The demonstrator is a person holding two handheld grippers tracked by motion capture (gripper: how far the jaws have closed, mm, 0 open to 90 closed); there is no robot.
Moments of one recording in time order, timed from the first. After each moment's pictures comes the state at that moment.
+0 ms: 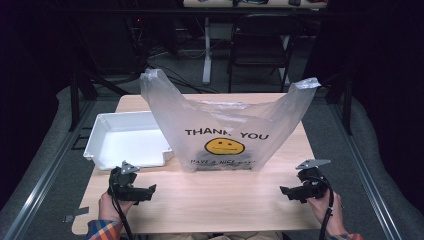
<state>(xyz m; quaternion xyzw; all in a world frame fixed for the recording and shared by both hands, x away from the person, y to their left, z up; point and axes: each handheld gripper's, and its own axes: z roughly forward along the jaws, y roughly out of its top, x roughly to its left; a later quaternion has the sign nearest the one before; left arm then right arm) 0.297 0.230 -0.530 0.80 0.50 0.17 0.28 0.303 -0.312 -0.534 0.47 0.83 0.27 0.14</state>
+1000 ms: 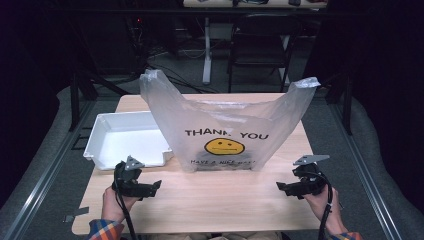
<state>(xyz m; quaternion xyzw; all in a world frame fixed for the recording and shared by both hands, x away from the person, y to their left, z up) 0.303 0.214 -0.511 0.81 0.47 0.17 0.30 0.305 -0.299 -0.515 0.46 0.83 0.30 0.13</state>
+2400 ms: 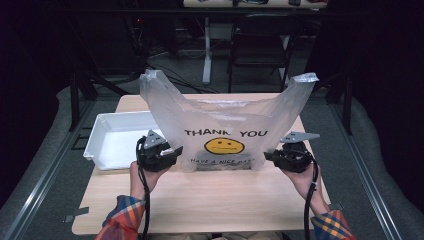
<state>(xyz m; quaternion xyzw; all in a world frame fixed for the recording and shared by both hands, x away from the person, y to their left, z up) 0.348 0.152 -0.472 0.78 0.41 0.21 0.43 0.342 -0.254 -0.466 0.42 0.81 0.38 0.16</state>
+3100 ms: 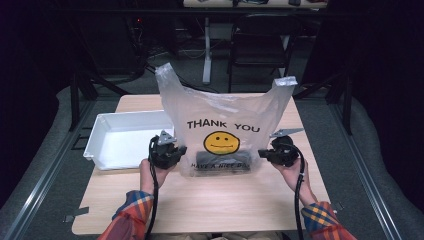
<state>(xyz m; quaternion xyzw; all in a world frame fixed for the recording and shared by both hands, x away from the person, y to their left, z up) 0.375 0.138 -0.504 0.81 0.40 0.16 0.40 0.381 -0.244 -0.499 0.44 0.81 0.35 0.12</state>
